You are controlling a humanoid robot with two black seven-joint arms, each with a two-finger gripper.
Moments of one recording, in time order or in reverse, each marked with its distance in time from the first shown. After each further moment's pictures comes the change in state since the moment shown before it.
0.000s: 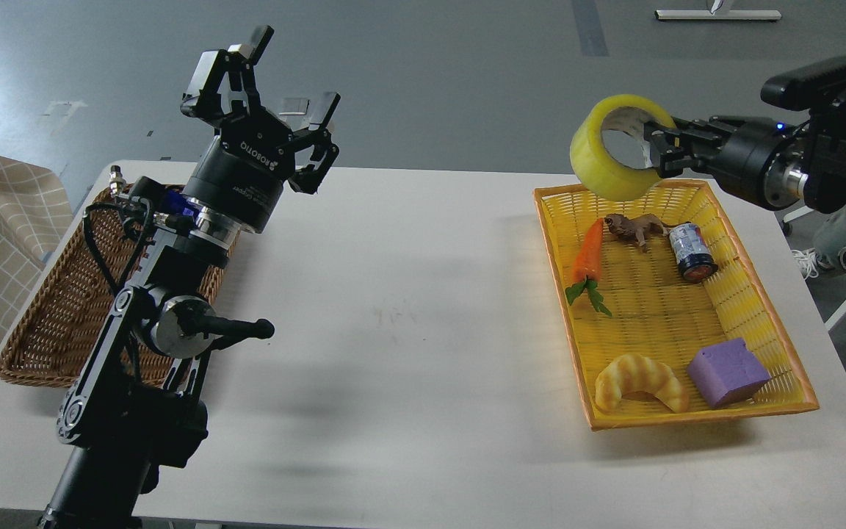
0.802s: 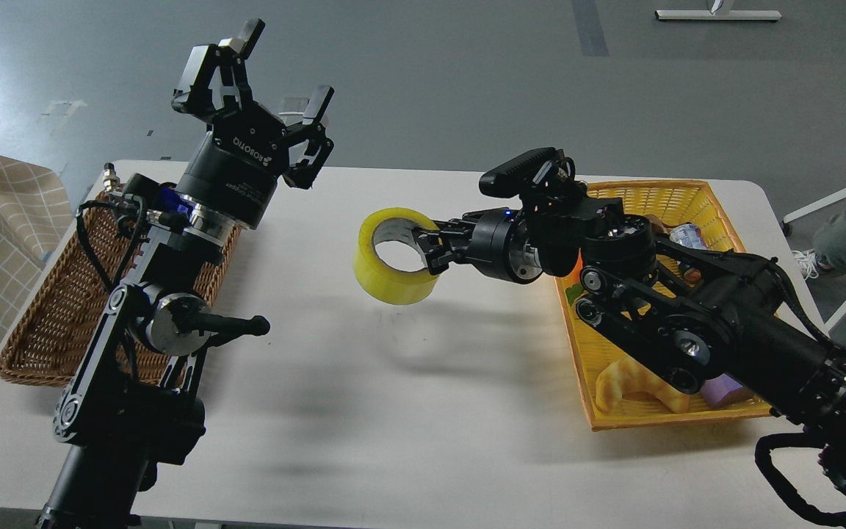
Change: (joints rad) left arm -0.005 0.000 -0.018 -0.001 -0.003 -0.009 -0.006; right arm 0.076 0.554 -0.290 -0.298 -0.018 0.000 0.002
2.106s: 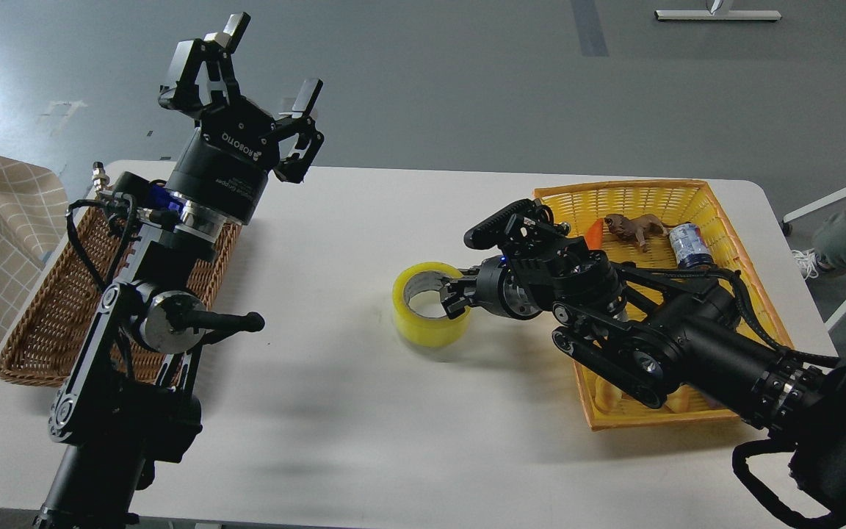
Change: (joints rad) left arm 0.000 0.000 -0.020 -0.003 0.000 0.000 -0.010; right arm -0.009 0.051 -0.156 -0.189 -0.041 0.000 -0.043
